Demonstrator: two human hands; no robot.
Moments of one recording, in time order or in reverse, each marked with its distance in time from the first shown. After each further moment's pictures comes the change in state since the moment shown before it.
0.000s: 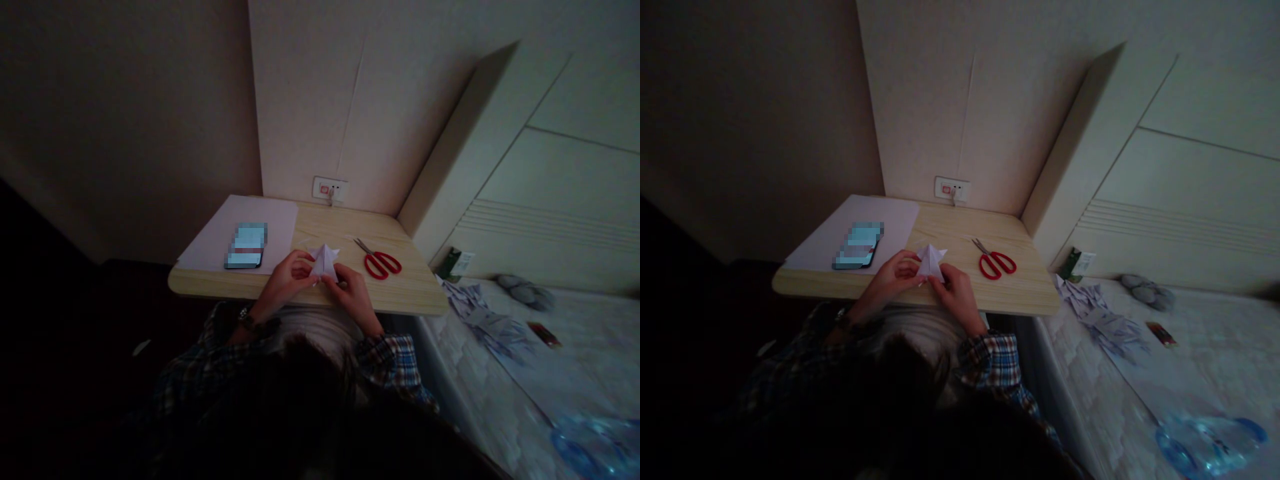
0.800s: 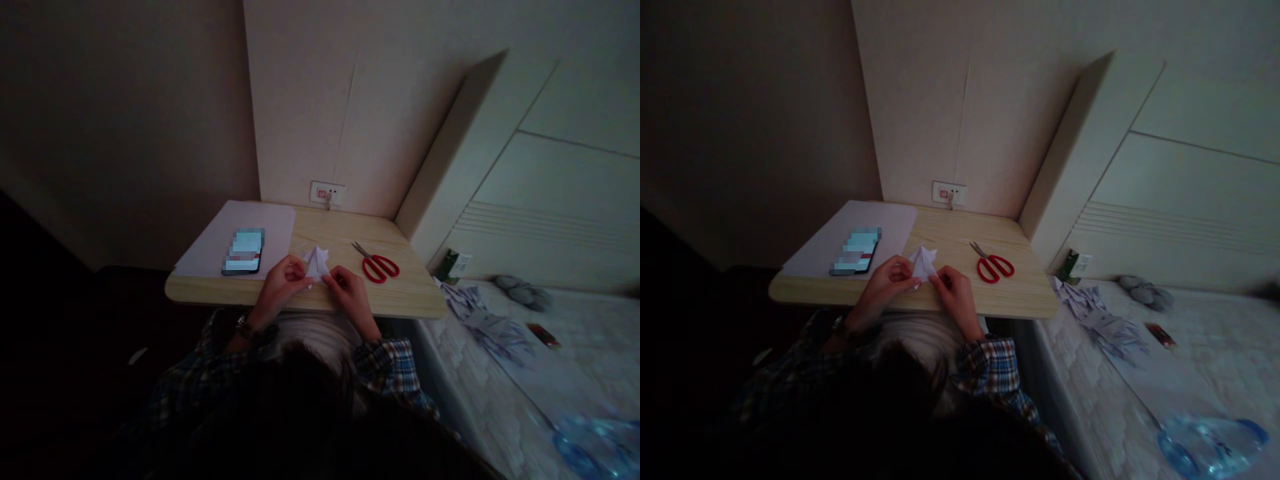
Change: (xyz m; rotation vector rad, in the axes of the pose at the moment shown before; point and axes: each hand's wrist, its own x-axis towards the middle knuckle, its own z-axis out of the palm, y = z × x) left_hand -0.002 0.002 0.001 0.016 0.142 -0.037; right_hand 0.004 0.005 0.002 0.080 0.085 0.094
